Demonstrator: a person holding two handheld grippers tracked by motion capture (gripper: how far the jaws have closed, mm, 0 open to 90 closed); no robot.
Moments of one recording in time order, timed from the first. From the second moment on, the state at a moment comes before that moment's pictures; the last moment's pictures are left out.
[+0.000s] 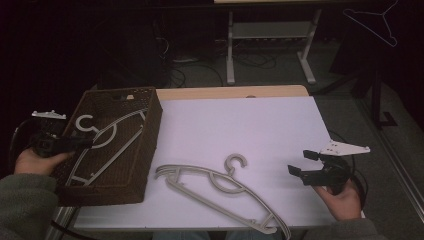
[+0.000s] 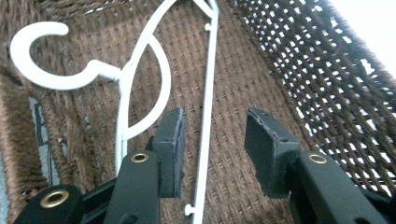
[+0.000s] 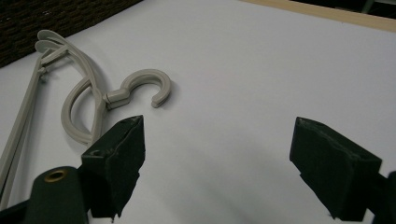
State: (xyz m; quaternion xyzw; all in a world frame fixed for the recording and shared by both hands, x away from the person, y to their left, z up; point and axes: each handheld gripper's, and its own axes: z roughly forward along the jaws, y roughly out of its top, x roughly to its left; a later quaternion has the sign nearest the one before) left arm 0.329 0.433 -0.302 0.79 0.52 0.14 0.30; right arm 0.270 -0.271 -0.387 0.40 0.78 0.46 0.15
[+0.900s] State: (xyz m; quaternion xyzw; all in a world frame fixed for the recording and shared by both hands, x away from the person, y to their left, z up) left arm 0.323 0.432 -0.301 0.79 0.50 0.09 0.35; right arm 0.270 -0.270 -0.386 0.40 0.78 0.46 0.15
